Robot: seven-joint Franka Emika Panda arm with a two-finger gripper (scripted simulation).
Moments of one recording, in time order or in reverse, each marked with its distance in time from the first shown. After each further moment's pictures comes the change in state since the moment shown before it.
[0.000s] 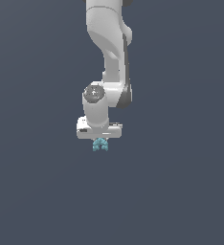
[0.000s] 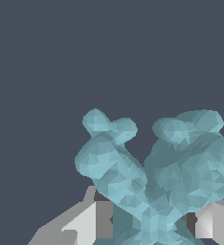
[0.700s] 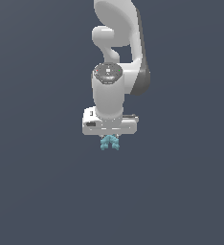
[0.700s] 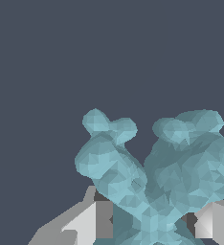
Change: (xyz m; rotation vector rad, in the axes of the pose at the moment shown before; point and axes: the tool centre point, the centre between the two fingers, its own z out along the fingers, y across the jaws) arm 0.043 -0.046 -0.094 0.000 0.002 -0.001
